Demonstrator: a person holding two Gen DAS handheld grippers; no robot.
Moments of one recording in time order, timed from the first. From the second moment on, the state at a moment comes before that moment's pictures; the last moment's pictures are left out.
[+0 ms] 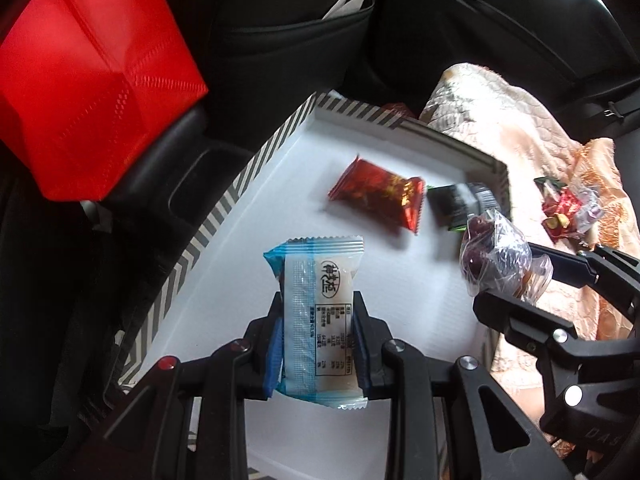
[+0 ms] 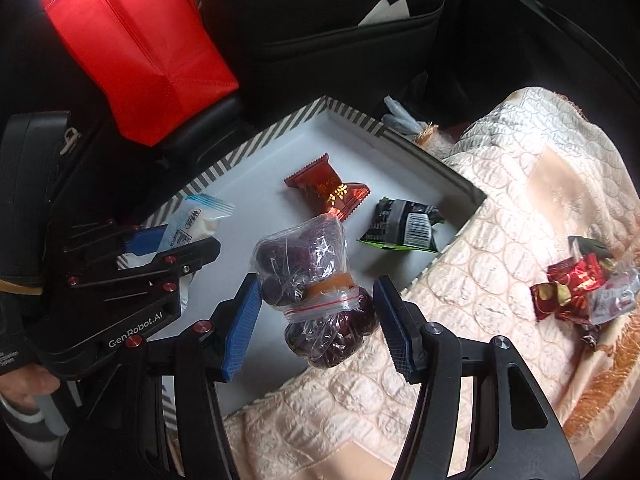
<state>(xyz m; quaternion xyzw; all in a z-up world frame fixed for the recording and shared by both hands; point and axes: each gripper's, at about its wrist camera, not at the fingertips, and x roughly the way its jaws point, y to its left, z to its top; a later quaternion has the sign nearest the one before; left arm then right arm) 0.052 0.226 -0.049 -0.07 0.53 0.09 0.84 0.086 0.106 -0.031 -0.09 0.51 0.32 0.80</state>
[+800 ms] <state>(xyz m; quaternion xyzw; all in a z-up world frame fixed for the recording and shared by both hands) 0.061 0.234 -0.081 -0.07 0.55 0.13 0.82 0.094 0.108 -0.044 -0.08 0.52 0.32 0.79</state>
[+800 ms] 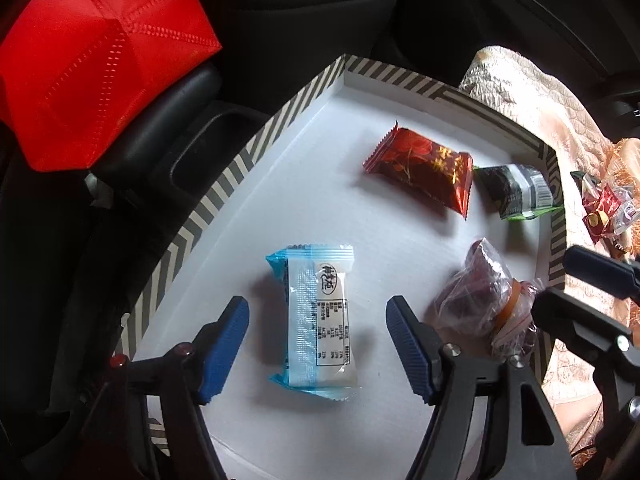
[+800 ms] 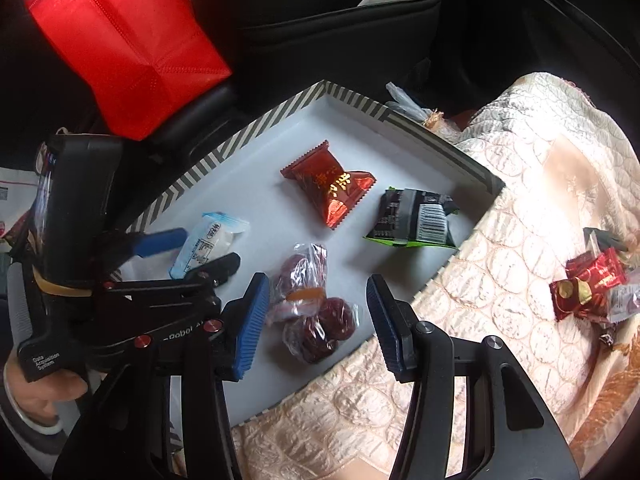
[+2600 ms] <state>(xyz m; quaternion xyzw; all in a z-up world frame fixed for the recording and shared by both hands) 0.071 0.057 -0.015 0.02 0.51 0.00 0.86 0.081 -0.136 -0.008 0.06 0.49 0.10 0.86</state>
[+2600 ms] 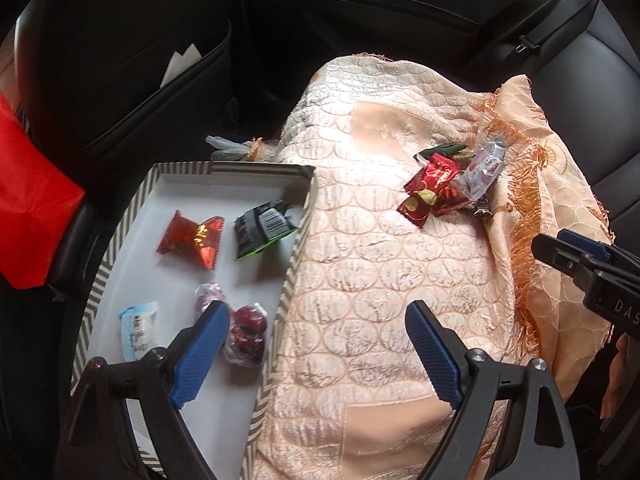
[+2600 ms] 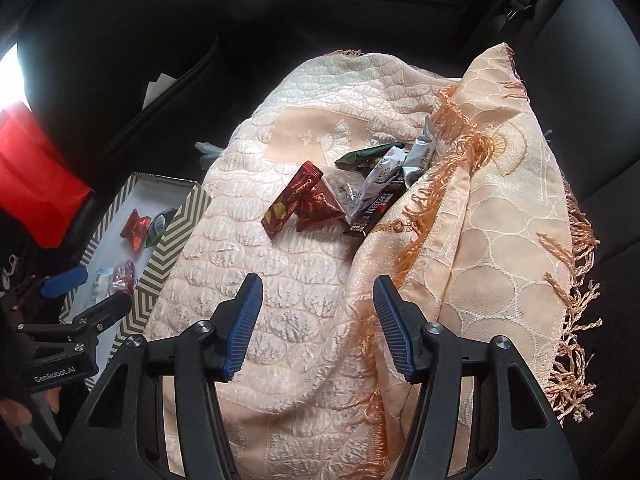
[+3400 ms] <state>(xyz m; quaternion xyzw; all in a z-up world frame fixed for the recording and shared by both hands) 0.143 0.006 -0.051 0.06 0.51 -0.06 0.86 0.120 -0.134 -0.013 0.04 0.49 0.10 0.87</state>
